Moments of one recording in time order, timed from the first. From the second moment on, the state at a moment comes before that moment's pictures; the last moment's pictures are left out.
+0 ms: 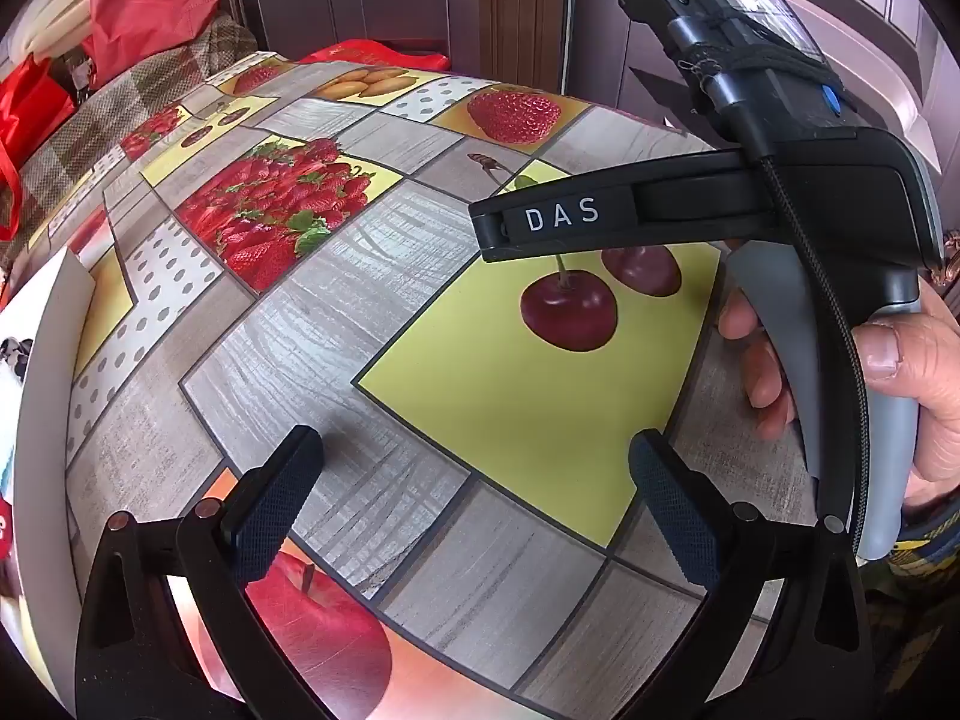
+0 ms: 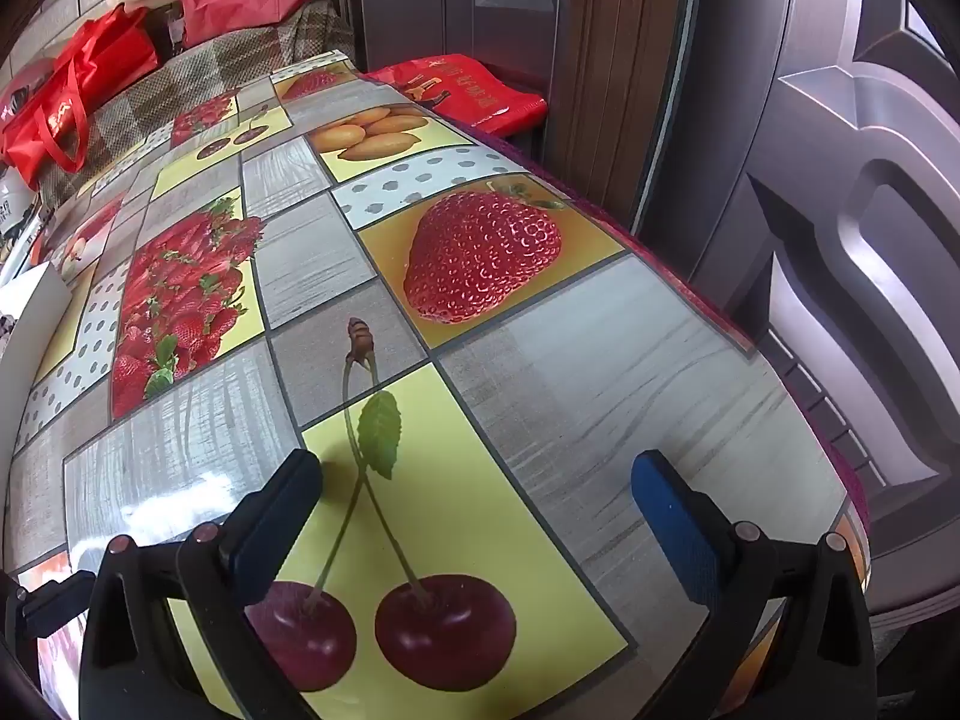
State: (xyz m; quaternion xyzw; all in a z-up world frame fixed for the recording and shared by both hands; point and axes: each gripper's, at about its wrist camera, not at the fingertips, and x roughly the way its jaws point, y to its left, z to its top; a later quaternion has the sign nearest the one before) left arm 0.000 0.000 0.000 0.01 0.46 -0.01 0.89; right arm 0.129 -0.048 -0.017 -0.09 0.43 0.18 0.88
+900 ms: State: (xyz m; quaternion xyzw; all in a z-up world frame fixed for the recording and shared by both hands) left arm 0.000 0.000 0.000 0.01 0.46 -0.01 0.89; right arm 0.137 -0.032 -0.017 -0.09 0.44 0.18 0.87
